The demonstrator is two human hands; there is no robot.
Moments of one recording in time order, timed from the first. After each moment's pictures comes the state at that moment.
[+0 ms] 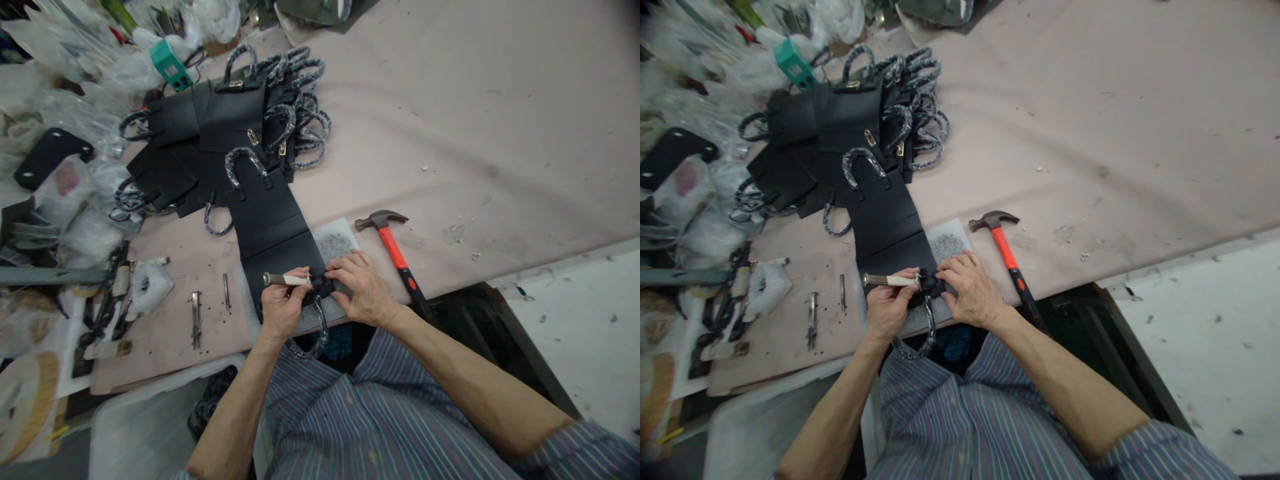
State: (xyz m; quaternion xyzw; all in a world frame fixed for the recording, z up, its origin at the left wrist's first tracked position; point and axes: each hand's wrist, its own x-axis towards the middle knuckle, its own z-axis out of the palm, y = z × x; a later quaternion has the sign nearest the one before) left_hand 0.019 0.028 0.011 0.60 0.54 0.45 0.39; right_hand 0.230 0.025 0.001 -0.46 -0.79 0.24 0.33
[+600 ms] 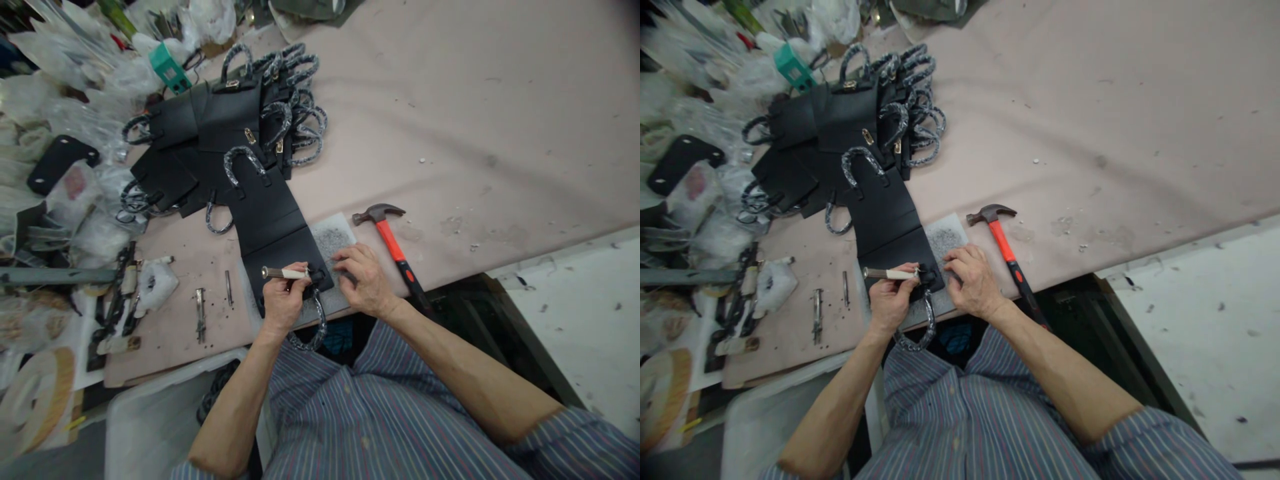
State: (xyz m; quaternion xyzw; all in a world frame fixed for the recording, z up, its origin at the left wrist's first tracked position) left_hand 0.023 0.029 0.014 0.61 0.56 0.43 0.36; right_hand 0.232 0.023 -0.008 -0.49 -0.73 0.23 0.42
